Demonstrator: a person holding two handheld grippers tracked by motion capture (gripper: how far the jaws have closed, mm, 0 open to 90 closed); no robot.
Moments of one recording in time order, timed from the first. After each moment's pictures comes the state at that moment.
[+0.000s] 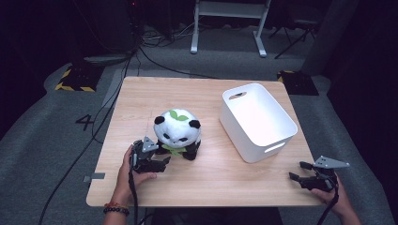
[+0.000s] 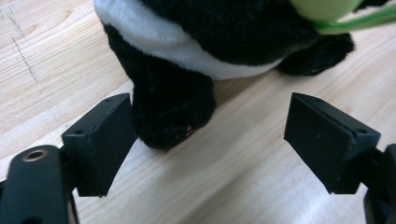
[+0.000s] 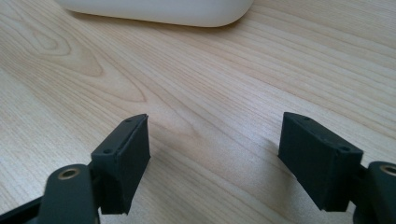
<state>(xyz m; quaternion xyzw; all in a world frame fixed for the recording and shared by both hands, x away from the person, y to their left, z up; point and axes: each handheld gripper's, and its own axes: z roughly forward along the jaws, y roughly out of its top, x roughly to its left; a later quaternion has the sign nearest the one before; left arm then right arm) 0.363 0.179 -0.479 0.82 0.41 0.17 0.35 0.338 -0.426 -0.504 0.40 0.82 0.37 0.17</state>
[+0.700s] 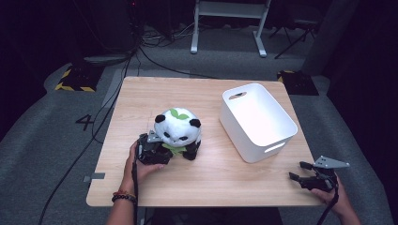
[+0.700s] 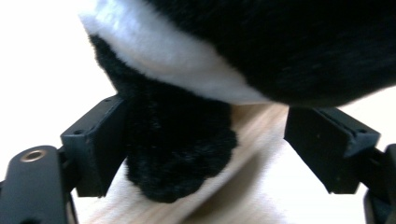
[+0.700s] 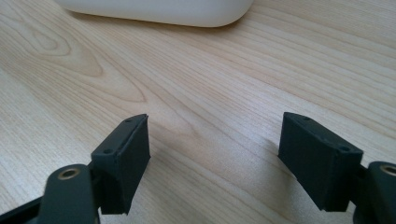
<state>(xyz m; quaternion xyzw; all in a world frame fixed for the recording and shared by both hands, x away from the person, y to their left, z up) 0.396 0.175 -0.493 0.83 0.41 0.14 0.36 0.338 -0.426 -0.504 0.40 0.82 0.37 0.17</state>
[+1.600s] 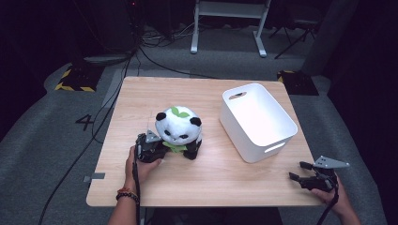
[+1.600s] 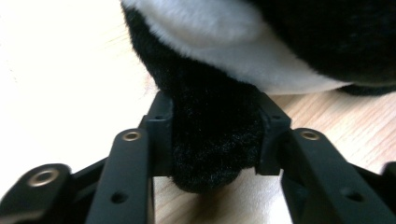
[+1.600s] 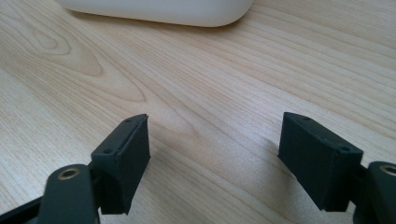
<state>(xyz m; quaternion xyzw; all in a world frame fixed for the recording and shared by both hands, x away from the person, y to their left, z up) 0.400 0.180 -0.503 0.81 0.43 0.15 0.36 0.338 -0.426 -0.504 0.40 0.82 0.37 0.17</state>
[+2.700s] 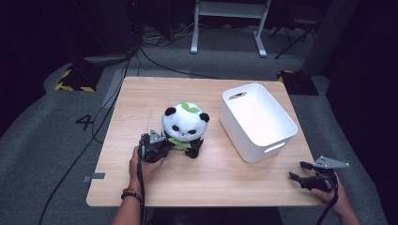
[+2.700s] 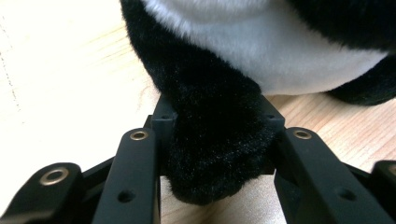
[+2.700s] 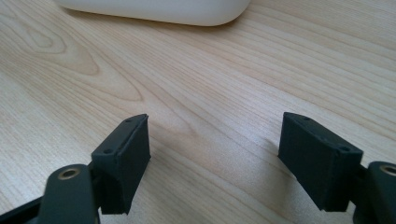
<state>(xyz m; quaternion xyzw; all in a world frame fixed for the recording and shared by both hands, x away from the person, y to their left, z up) 0.397 0.167 -0.500 0.80 0.44 0.18 0.37 0.337 -0.425 -0.504 0.41 0.82 0.37 0.18</state>
